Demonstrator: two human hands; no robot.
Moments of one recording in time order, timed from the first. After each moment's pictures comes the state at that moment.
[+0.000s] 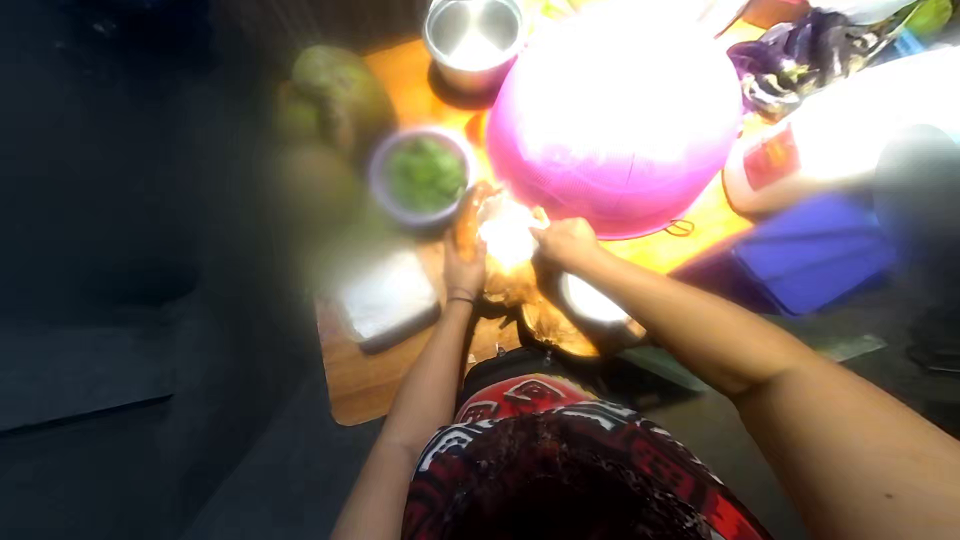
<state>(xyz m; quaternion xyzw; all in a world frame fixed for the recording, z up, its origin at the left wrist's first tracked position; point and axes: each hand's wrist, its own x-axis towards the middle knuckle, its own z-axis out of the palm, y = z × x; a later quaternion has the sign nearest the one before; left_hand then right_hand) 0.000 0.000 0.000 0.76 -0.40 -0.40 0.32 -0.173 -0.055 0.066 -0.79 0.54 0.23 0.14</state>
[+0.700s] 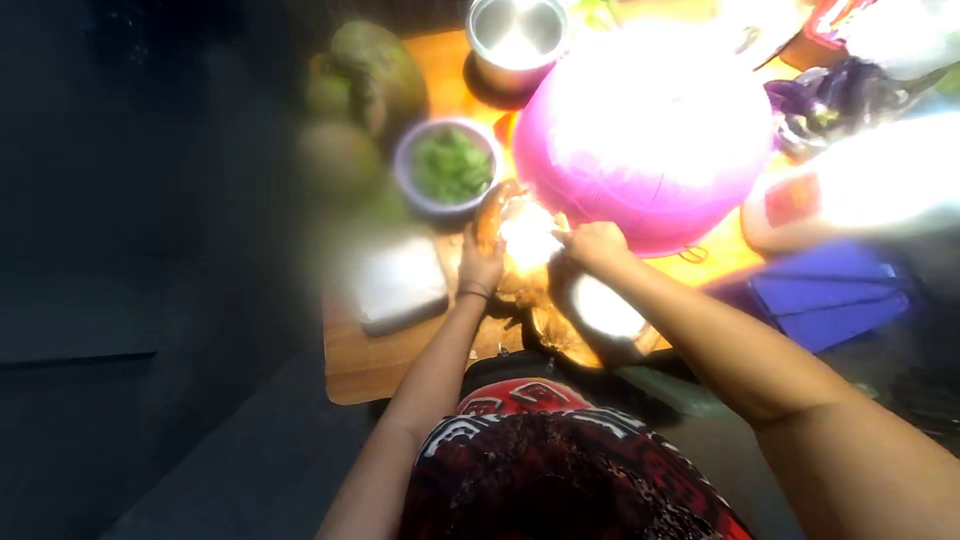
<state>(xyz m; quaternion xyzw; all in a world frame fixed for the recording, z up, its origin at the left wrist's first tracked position) 0.001 0.000 0.002 0.76 -0.38 -0.42 0.30 -0.165 -0.057 0.090 -0.77 0.55 0.30 0.13</state>
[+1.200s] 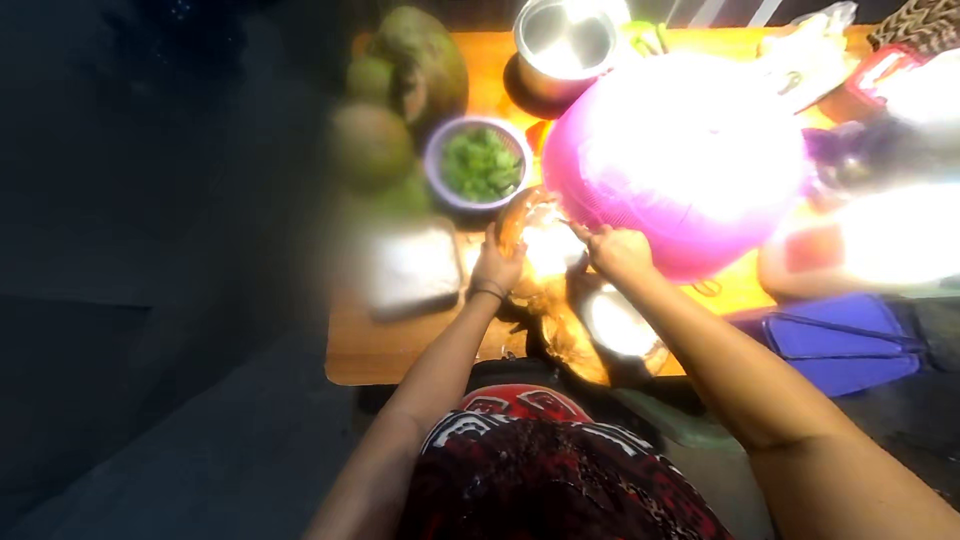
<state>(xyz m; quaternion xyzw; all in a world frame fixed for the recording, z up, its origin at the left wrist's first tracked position) 0.004 -0.001 -0.004 0.76 -0.39 -0.43 0.29 -0.177 -0.070 0.074 -0.81 0.53 0.23 0.05</state>
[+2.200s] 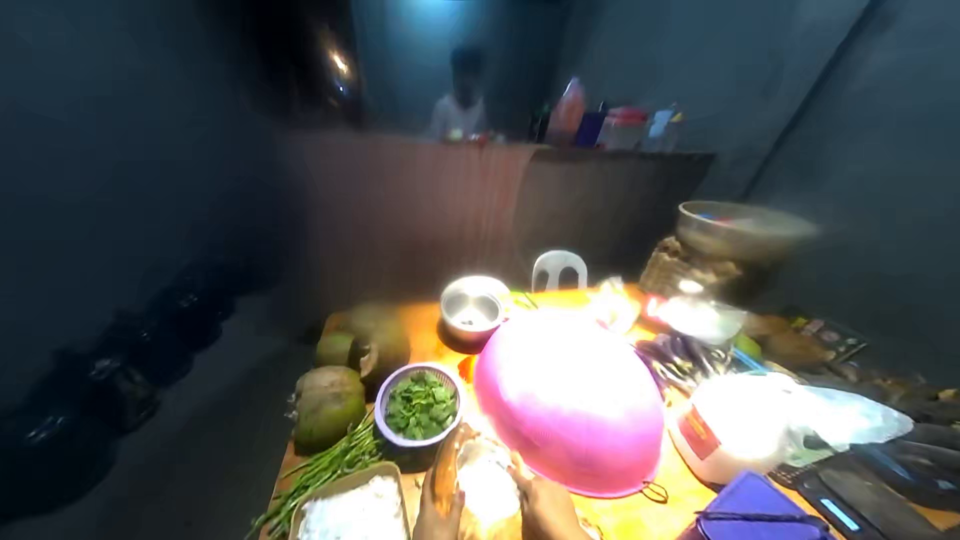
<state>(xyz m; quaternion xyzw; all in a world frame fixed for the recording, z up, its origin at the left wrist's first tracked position) 0.015 0.013 -0.022 0.74 -0.42 -0.39 0.35 -0.184 -0.039 0.068 -0.72 0.63 0.13 0.25</state>
